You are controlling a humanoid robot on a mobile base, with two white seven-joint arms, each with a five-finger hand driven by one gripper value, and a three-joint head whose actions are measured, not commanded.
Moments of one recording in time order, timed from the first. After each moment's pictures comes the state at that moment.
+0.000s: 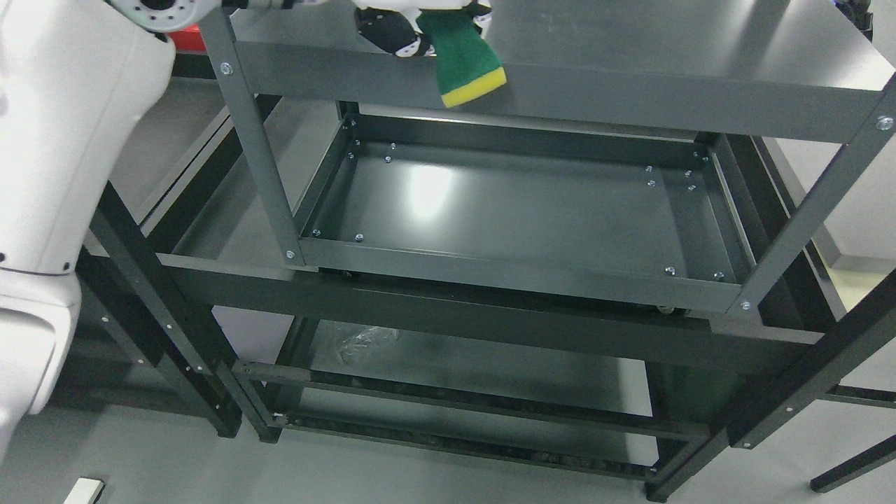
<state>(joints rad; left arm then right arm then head) -1.56 0.31 -0.57 -1.02 -0.55 -0.78 -0.73 -0.08 0.00 -0.21 0.00 -0.12 0.00 -0.07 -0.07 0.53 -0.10</state>
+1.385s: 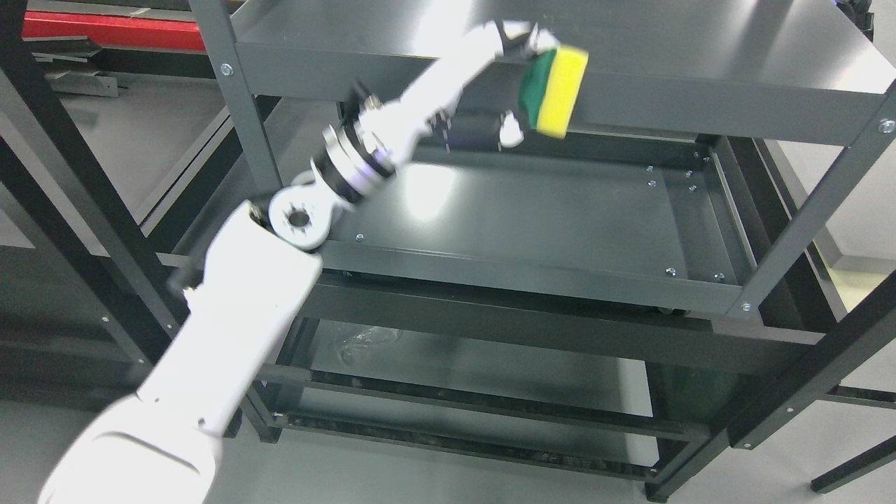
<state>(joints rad) -1.02 0.07 -0.57 -1.04 0.09 -0.70 -0.30 -0.08 0.00 -0.21 0.00 -0.12 0.00 -0.07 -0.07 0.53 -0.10</state>
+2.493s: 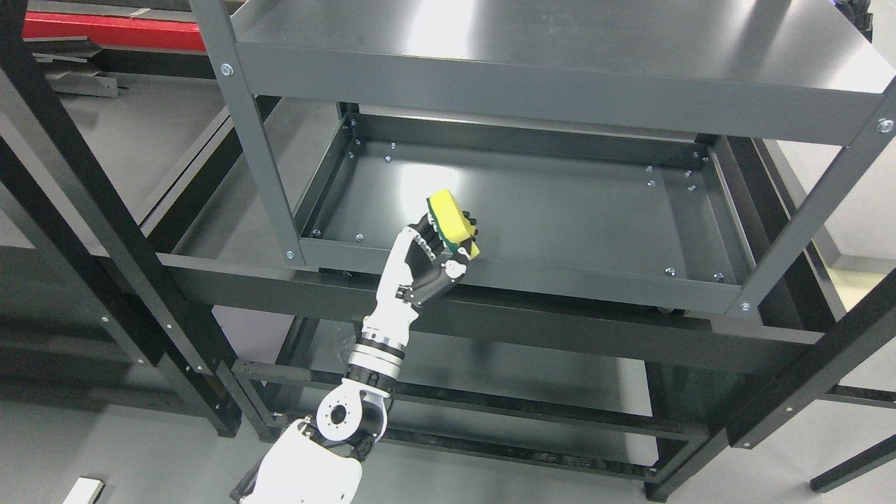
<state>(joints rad) -0.53 0.01 -0.55 -1.23 0.44 -0.42 0.11 -0.08 0.00 -0.21 0.00 -0.12 0.00 -0.07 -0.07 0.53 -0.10</state>
